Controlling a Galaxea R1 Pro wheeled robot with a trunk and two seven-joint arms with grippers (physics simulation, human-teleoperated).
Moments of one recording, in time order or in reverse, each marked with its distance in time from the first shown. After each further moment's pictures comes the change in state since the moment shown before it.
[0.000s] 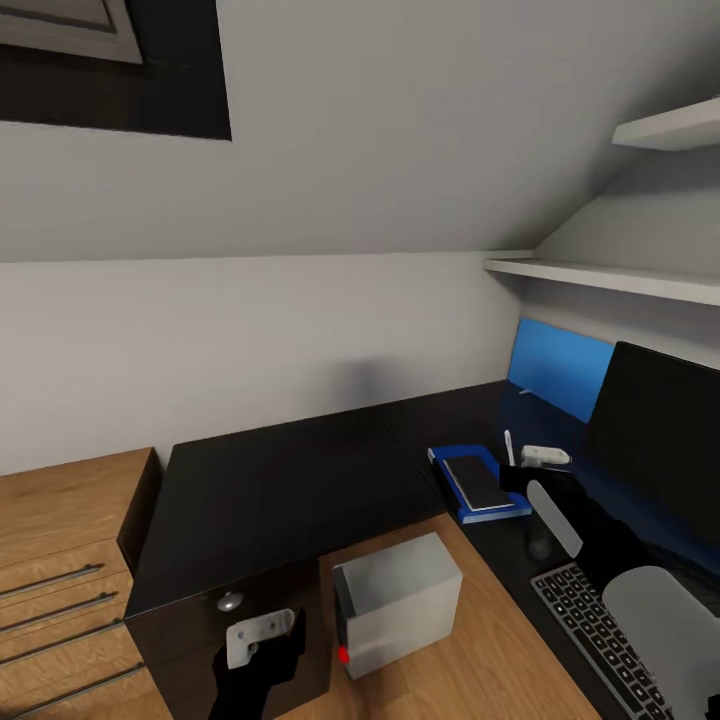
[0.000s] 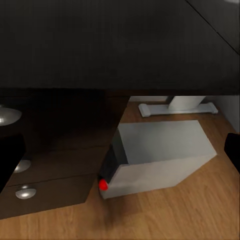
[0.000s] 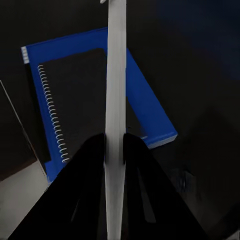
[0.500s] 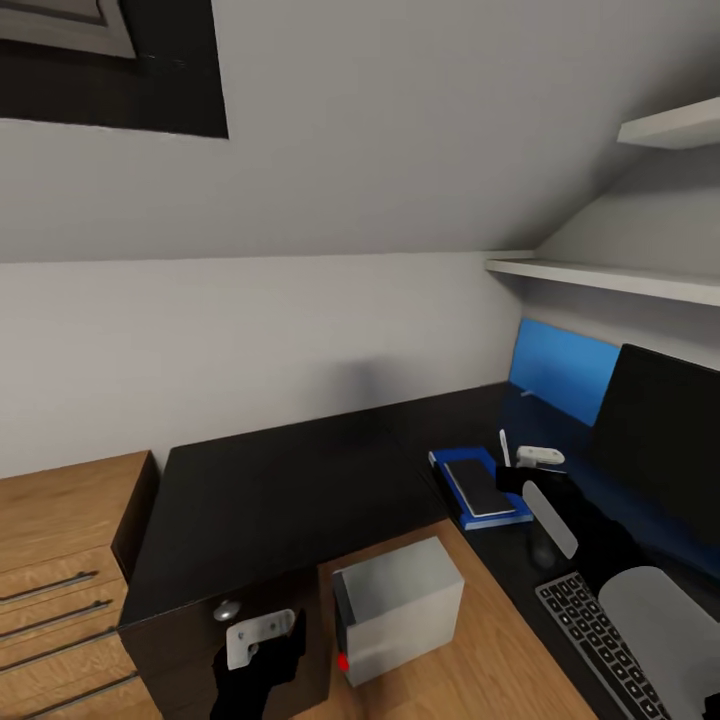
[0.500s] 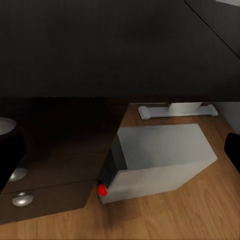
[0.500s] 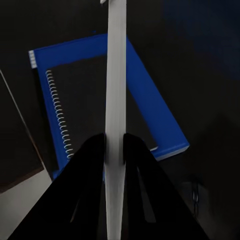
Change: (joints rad) left arm 0.003 0.001 -0.003 -0.002 0.000 -0.005 0.002; right arm 0.000 0.009 0.015 0.000 0.001 -0.002 0.003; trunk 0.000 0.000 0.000
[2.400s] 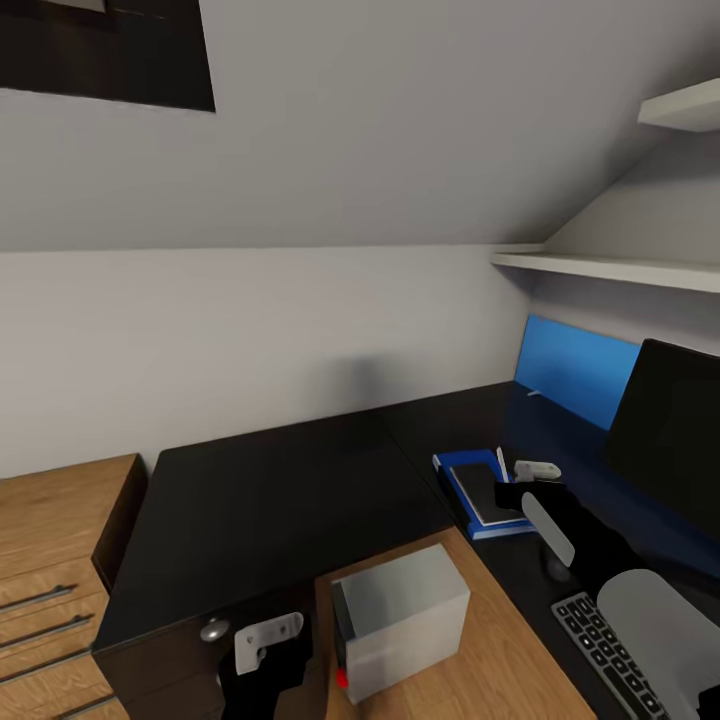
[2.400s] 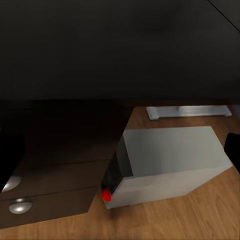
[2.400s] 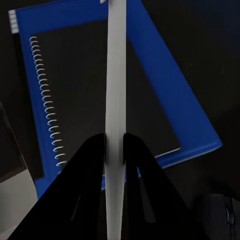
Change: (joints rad) left arm 0.000 -0.004 -0.069 0.000 0.003 0.000 0.112; right arm -0.003 0.002 0.034 0.094 0.000 0.004 0.041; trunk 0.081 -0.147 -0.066
